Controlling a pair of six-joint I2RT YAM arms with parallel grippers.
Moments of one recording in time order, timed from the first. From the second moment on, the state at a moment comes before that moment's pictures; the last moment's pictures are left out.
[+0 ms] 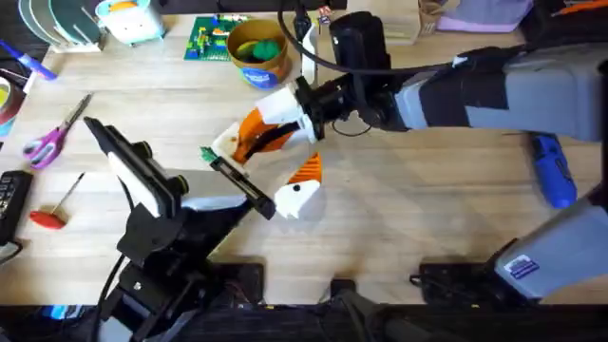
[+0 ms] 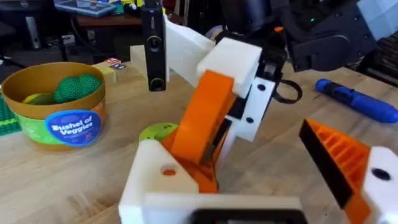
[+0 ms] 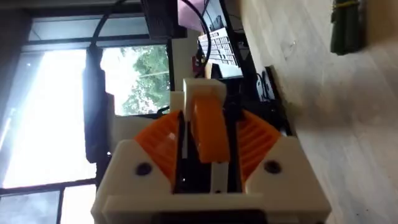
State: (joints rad) left arm -0.51 0.01 0.01 -0.02 0.20 -0.13; right arm 0.62 1.86 1.02 0.38 -1.32 1.06
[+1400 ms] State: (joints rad) left arm -0.51 0.01 0.01 -0.04 0.22 -0.12; right arm 0.55 1.86 1.02 0.26 -1.36 0.99
